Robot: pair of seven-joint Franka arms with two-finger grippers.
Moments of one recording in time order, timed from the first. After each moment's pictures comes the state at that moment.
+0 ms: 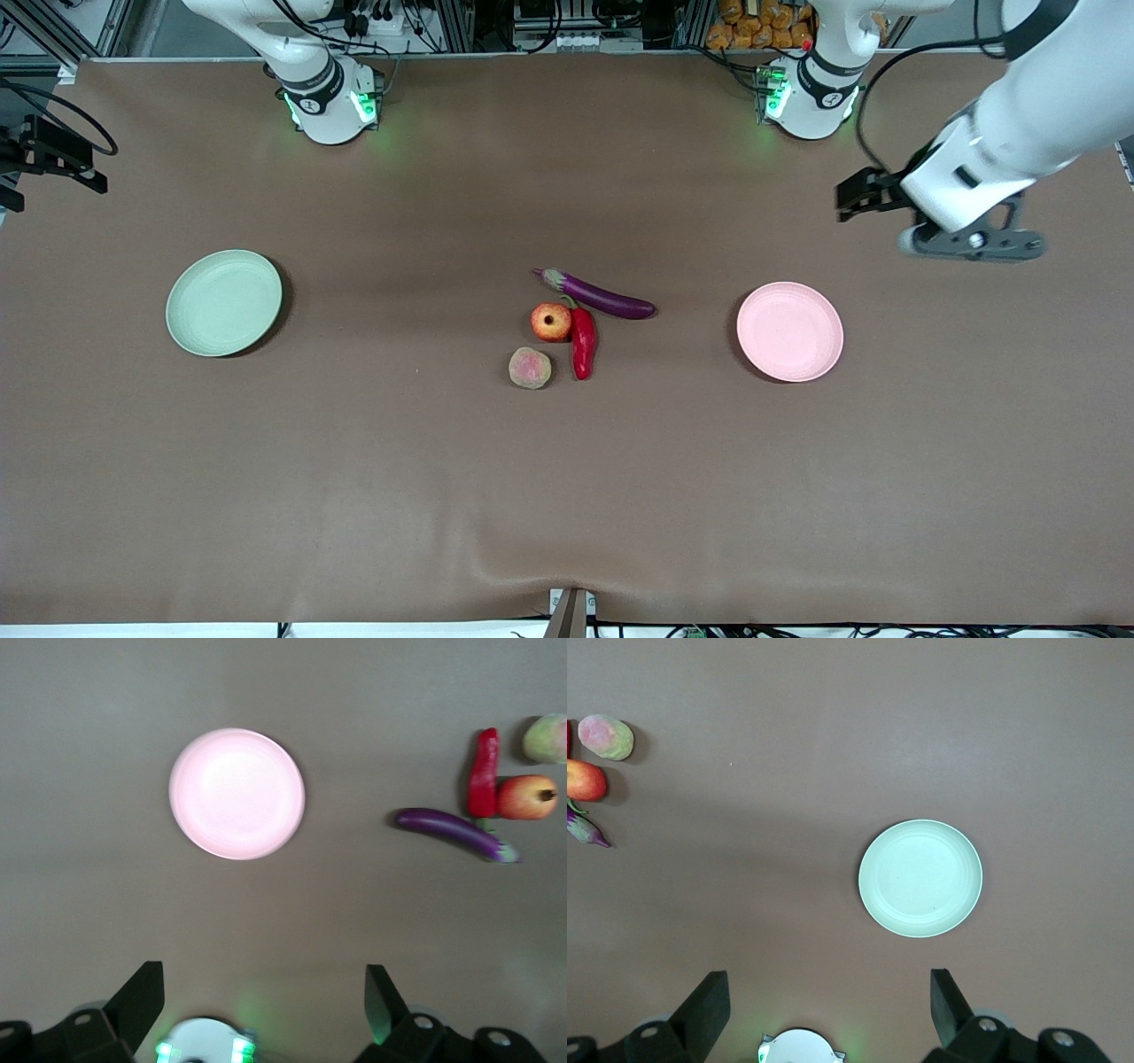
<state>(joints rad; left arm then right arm) -0.13 0.10 -0.15 -1.52 -0.12 1.43 -0.27 -0.05 0.00 -0.02 -1.43 0.03 1.34 -0.28</state>
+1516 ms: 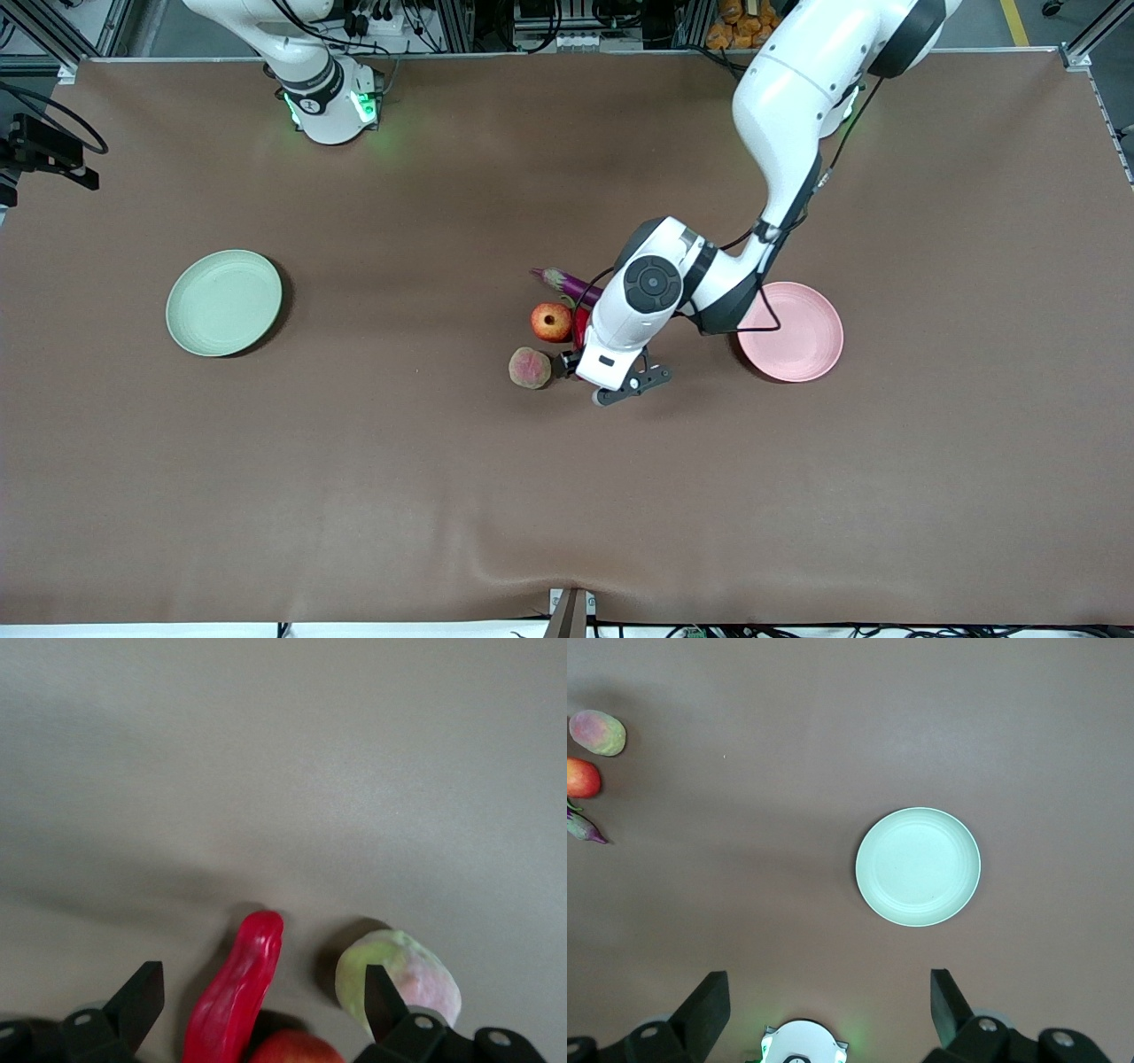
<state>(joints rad) -0.57 0.84 -0.14 -1.36 -0.07 2.33 -1.01 -0.06 0.00 -0.04 -1.44 0.04 1.32 -0.28</state>
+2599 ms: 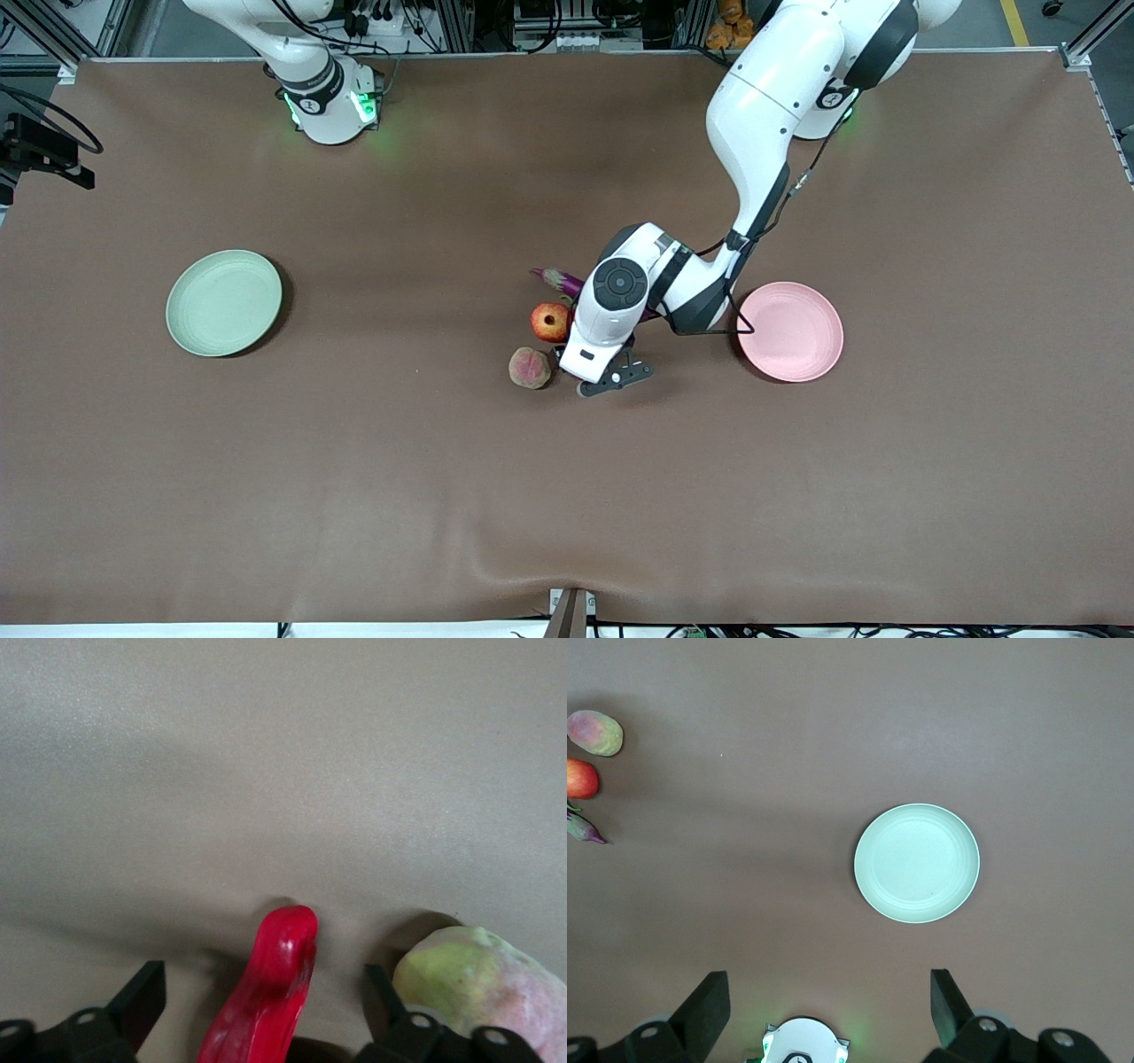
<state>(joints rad) -0.63 0.89 -0.10 -1.36 -0.01 2.34 -1.01 -0.06 0.00 -0.05 -1.44 0.04 1.32 -0.28</state>
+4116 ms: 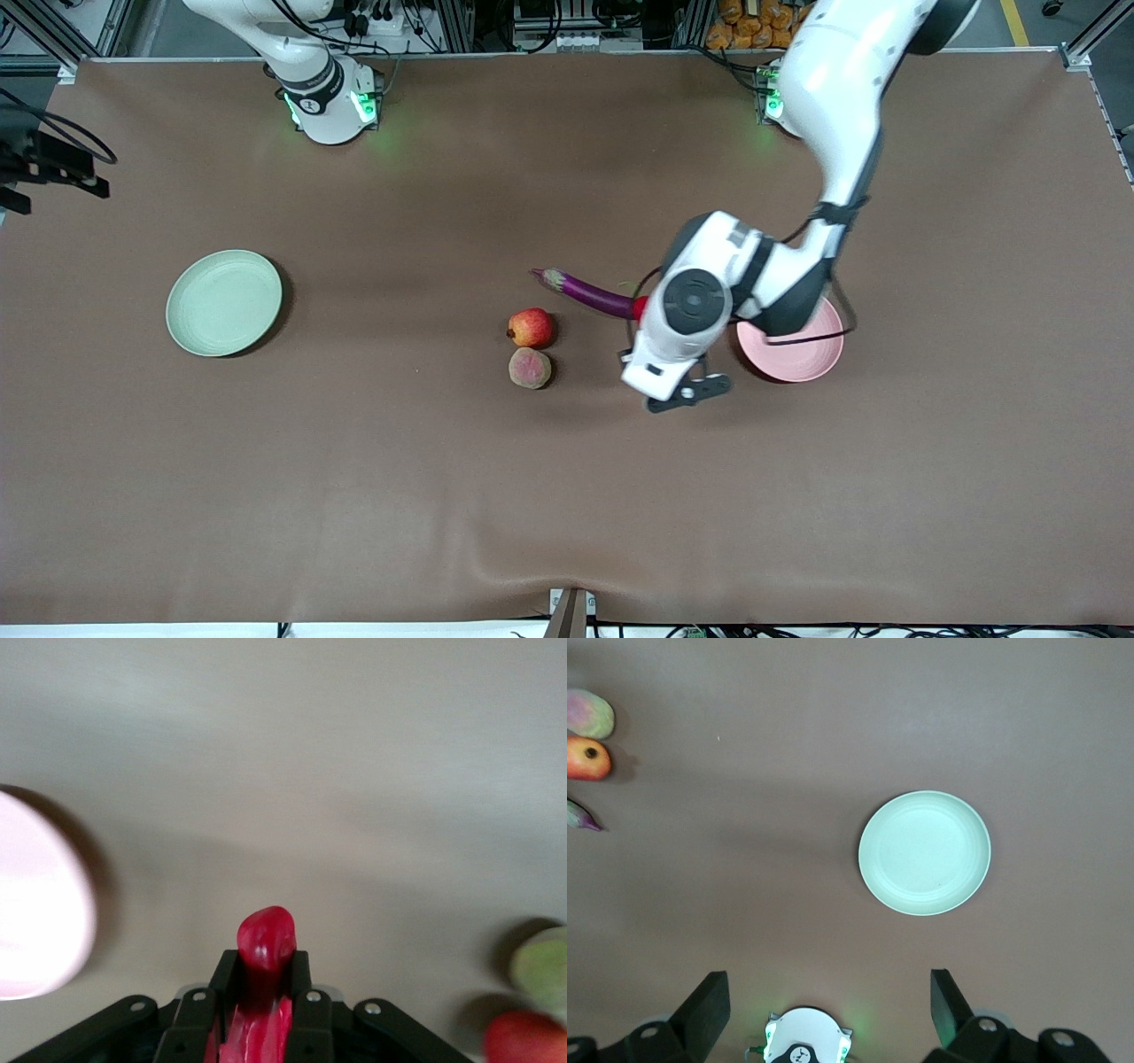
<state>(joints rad) -0.46 0.68 -0.09 -1.32 0.02 1.85 -0.77 -0.06 0.06 -0.05 -1.45 0.04 1.31 -0.28</state>
